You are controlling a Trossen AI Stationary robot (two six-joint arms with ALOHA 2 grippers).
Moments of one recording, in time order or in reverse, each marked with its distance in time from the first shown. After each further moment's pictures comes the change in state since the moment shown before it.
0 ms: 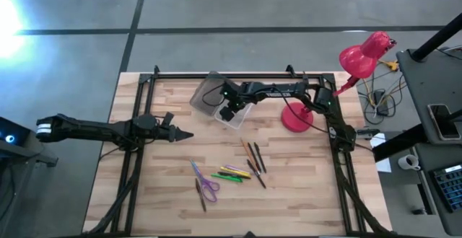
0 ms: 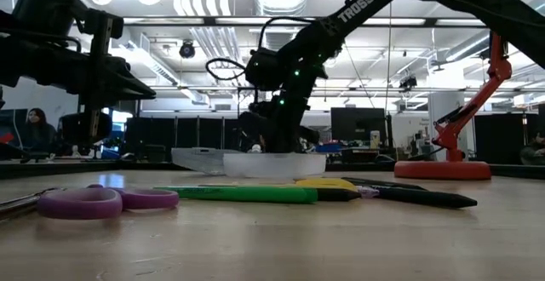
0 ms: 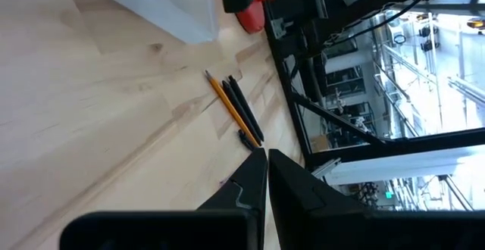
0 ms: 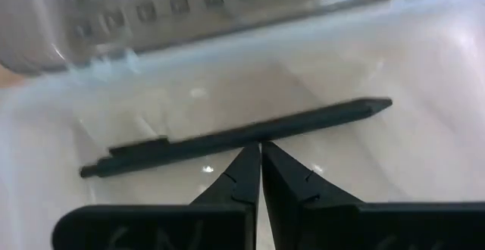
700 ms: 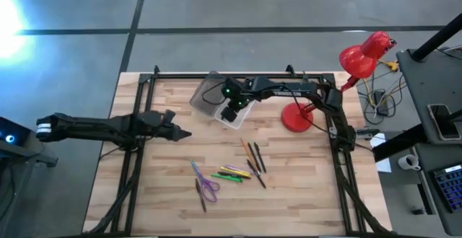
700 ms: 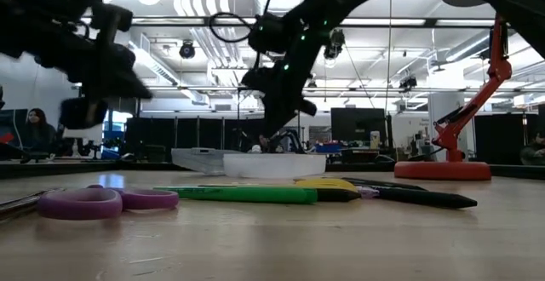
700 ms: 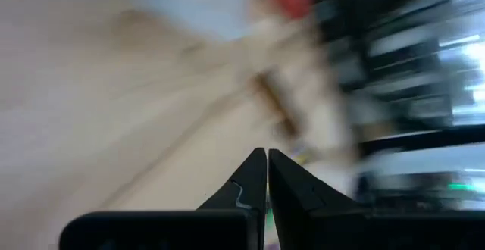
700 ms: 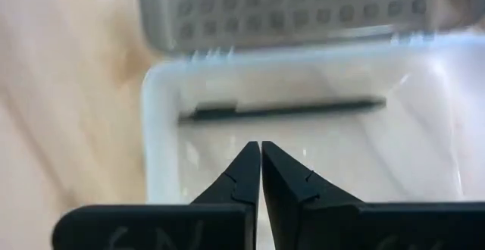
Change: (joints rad) left arm -0.001 0.057 0.240 -0.497 -0.036 0.114; right arm 0.038 -0.133 0.024 -0.137 -0.050 -0.090
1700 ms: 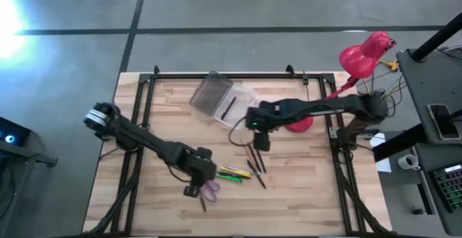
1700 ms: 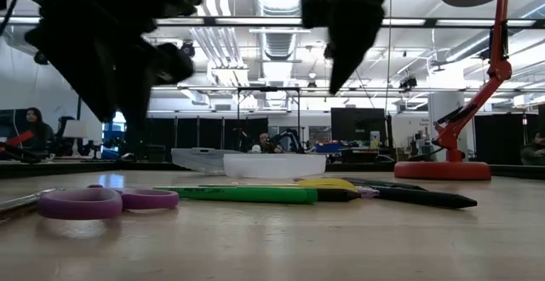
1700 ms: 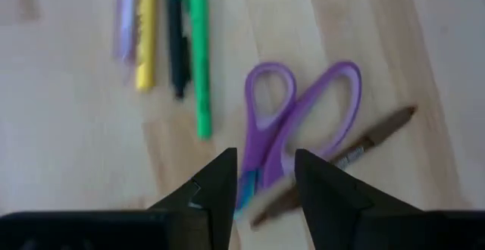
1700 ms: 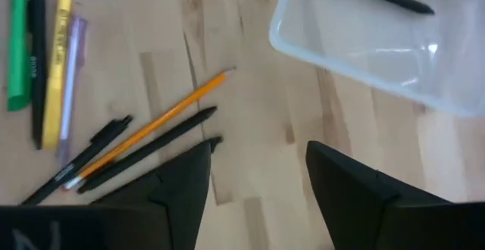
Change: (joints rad) left arm -0.502 0.999 0.786 -0.365 0.008 0.937; right arm 0.295 -0.437 -0.342 -0.190 0.103 -0.128
